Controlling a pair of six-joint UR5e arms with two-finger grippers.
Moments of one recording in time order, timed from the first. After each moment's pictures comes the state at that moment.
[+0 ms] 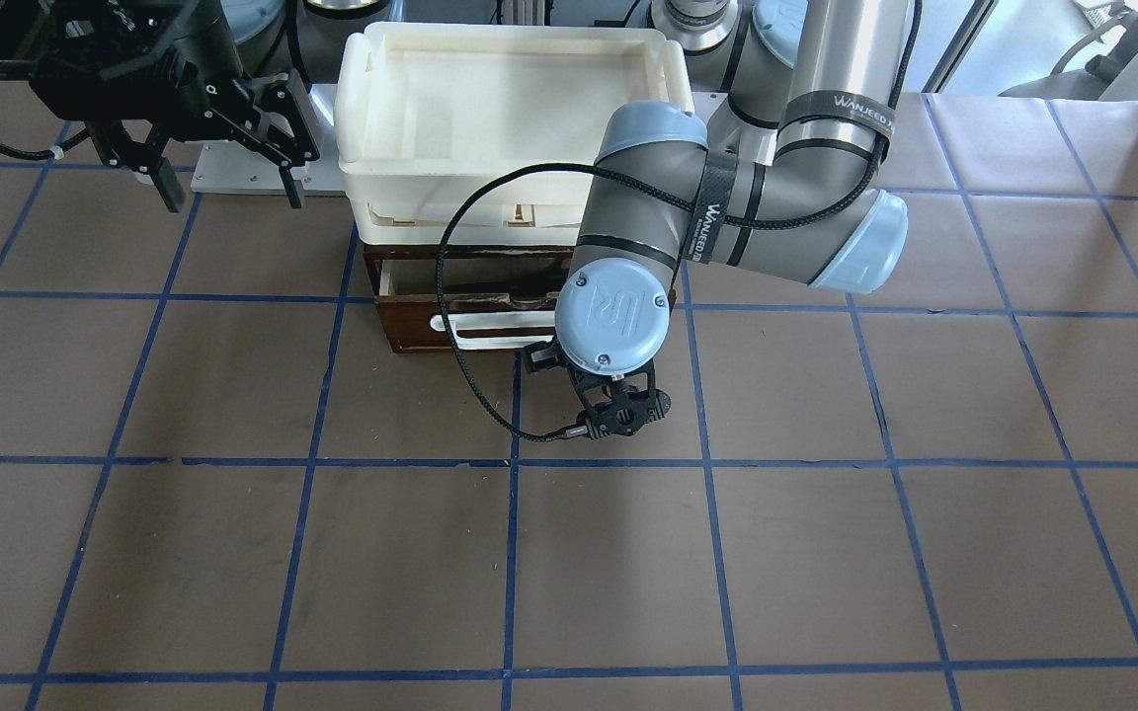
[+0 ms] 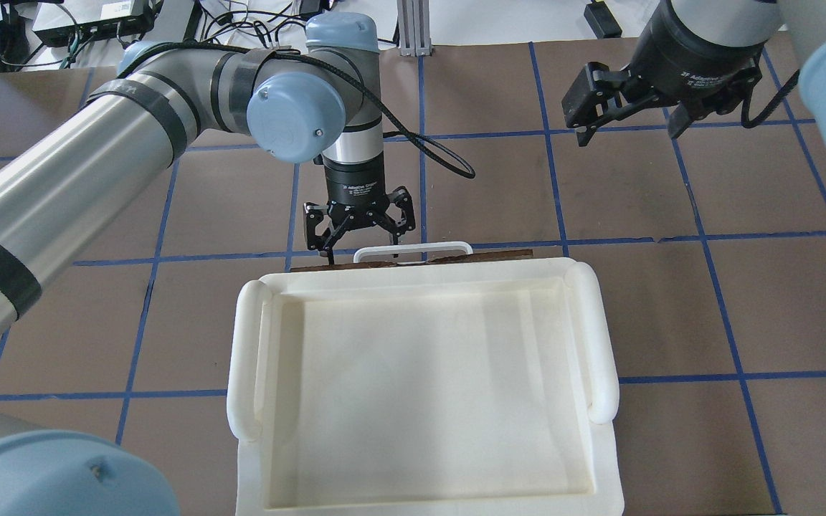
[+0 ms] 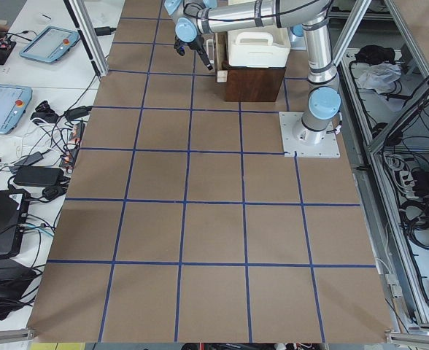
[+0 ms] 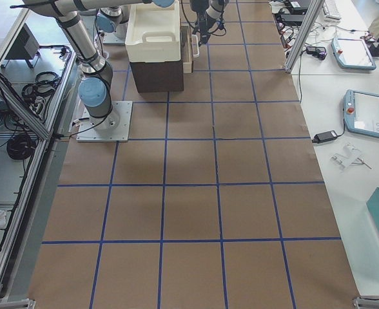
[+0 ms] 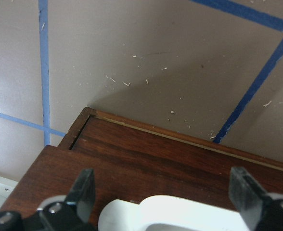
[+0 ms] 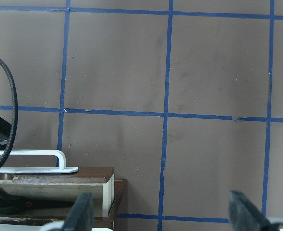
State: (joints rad) left arm -1.85 -2.03 -1.44 -1.72 1.49 -0.57; right arm 1.61 -1.67 1.57 -1.64 -1.55 -0.01
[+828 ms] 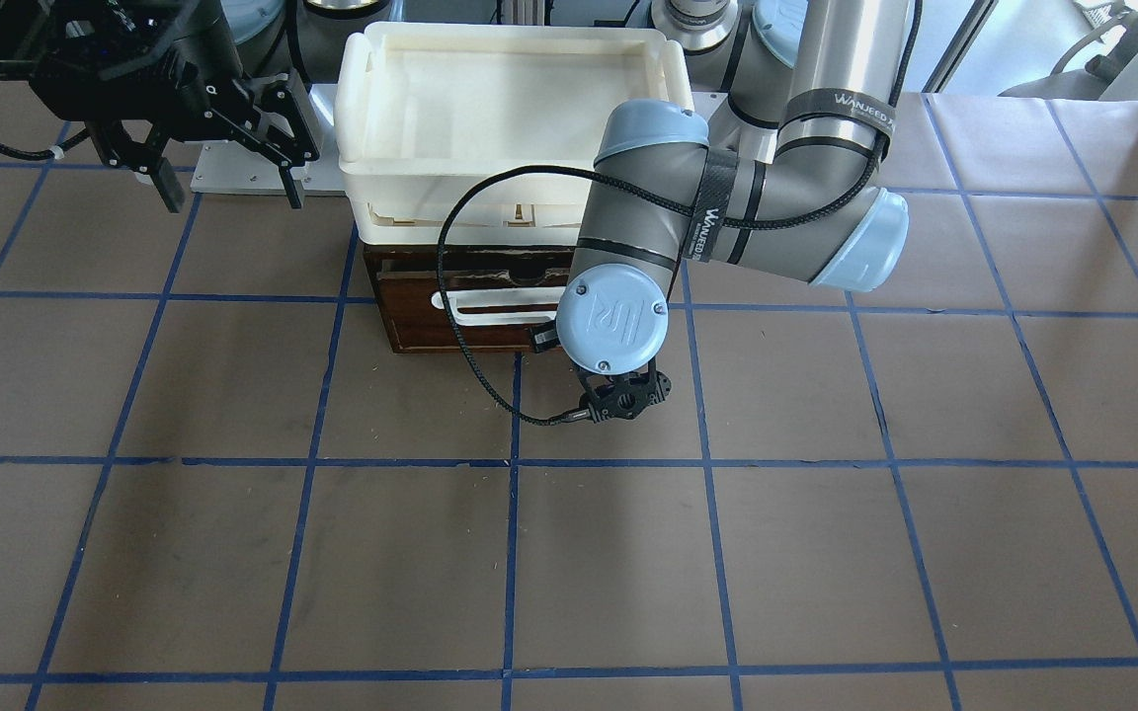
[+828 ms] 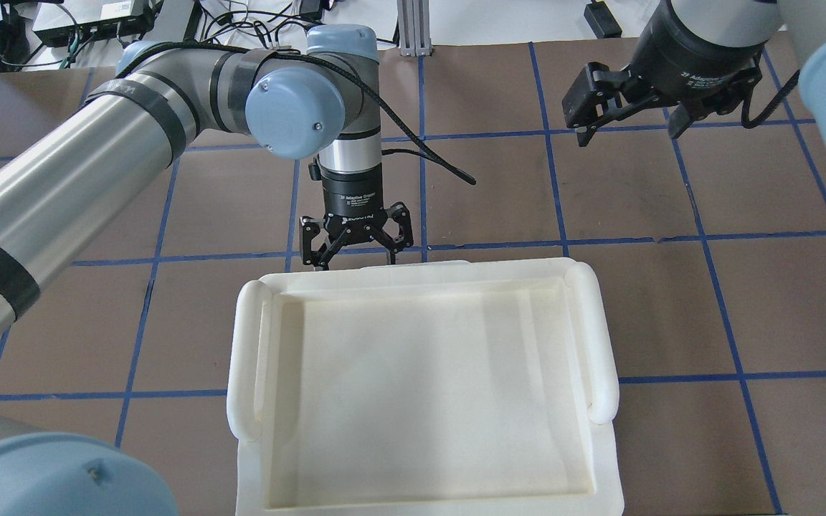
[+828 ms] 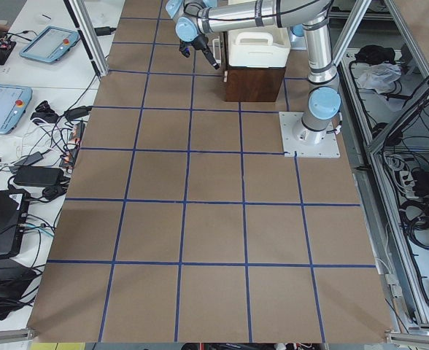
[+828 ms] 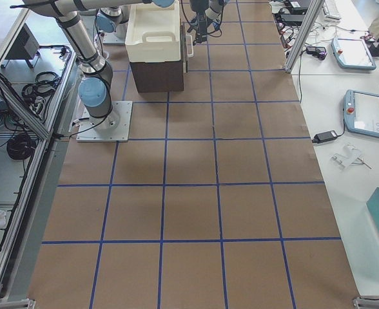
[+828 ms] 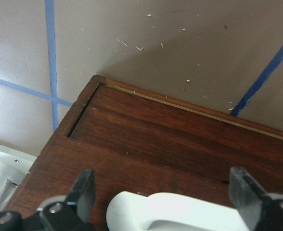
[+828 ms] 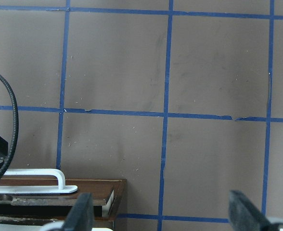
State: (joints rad) left arm -1.85 -2.03 -1.45 -1.82 1.48 -0.57; right arm 1.61 -1.67 1.57 -1.64 -1.55 -0.01
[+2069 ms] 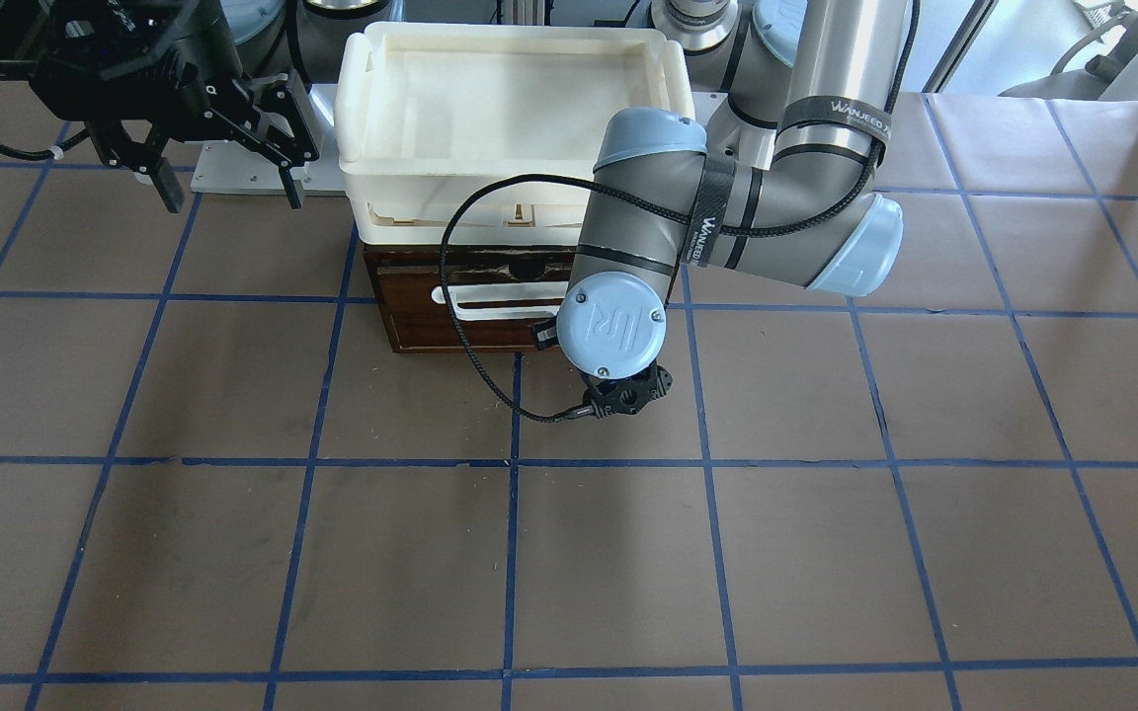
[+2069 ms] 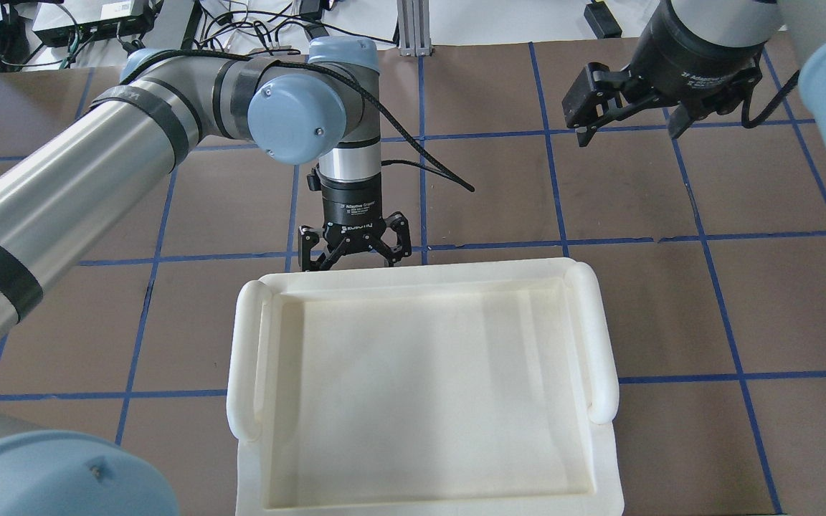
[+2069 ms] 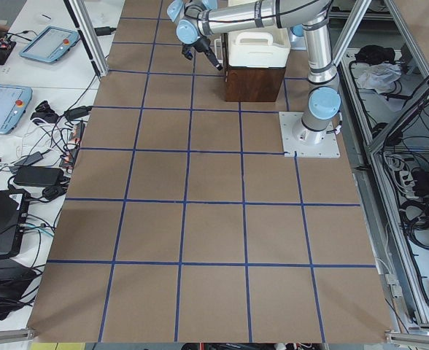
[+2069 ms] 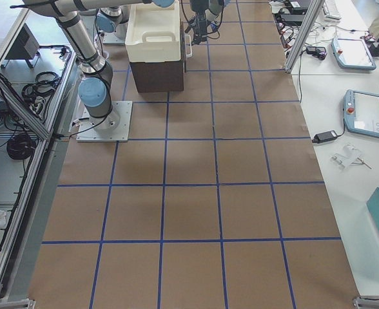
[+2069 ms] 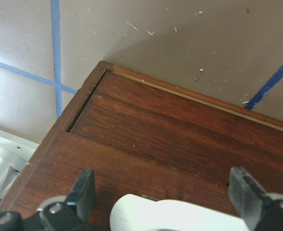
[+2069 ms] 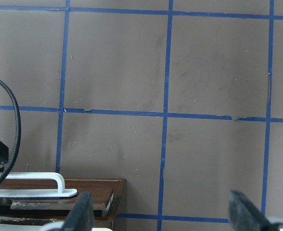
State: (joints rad) left arm -1.85 -2.03 -1.46 -1.84 1.48 -0.59; right arm 1.61 -1.67 1.57 -1.64 -1.55 -0.01
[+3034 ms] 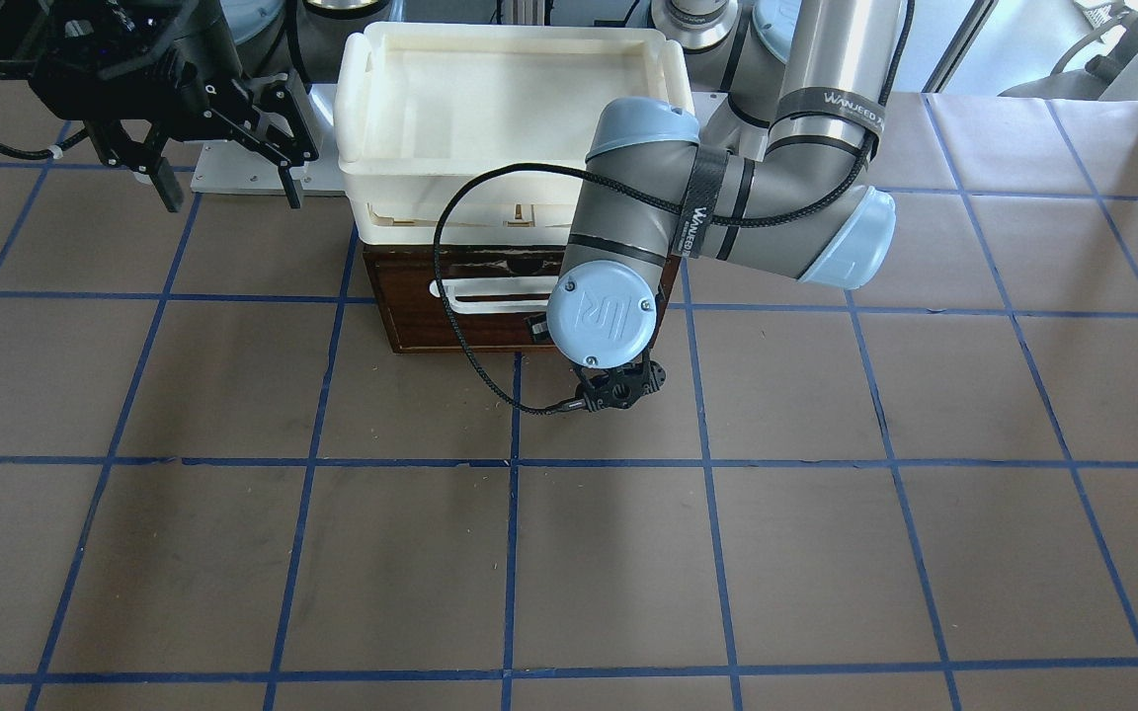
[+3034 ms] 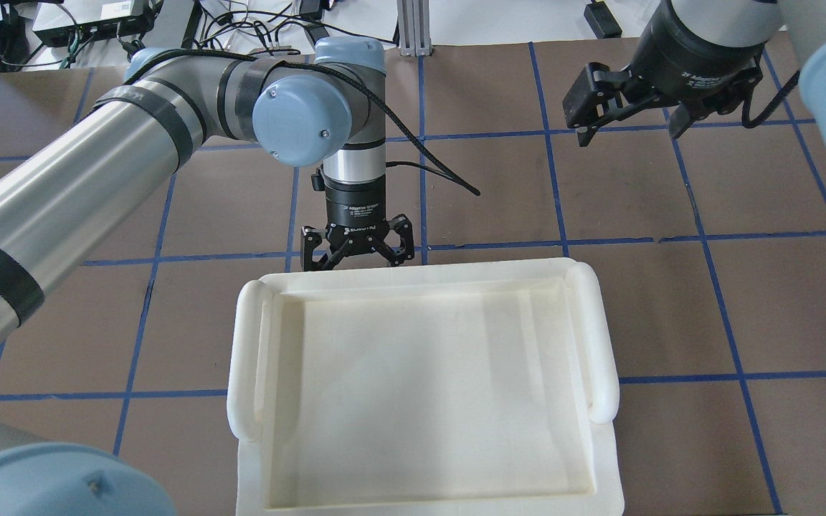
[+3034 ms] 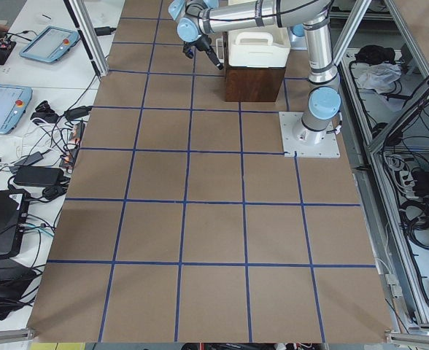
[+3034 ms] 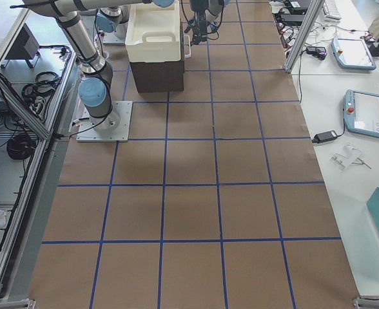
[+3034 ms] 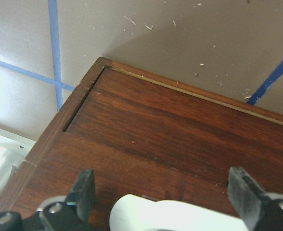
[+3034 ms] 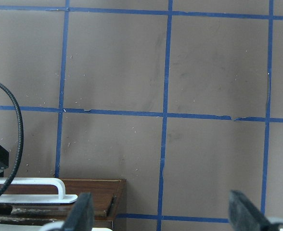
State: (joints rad) left arm -1.86 -2.02 -1.46 -1.84 1.48 -0.58; right arm 1.61 -1.67 1.57 -1.64 -1.55 -0.01
